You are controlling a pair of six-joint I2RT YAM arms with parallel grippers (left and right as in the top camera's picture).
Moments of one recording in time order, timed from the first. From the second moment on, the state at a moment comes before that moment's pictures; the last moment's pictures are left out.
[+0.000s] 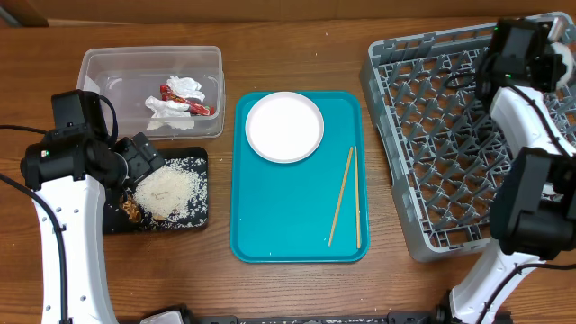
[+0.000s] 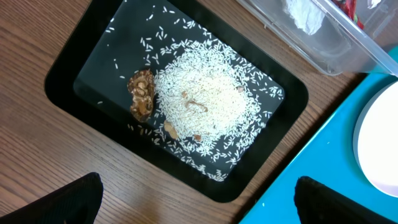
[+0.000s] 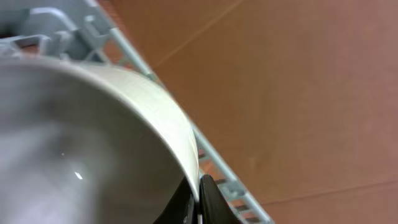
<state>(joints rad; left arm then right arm) 0.24 1.37 1.33 -1.23 -0.05 -0.45 -0.18 2.04 1.52 -0.14 1.05 -0.28</state>
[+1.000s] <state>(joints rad) 0.24 1.37 1.33 -1.23 -0.05 -0.45 -0.01 1.91 1.52 -0.51 0.86 -0.01</state>
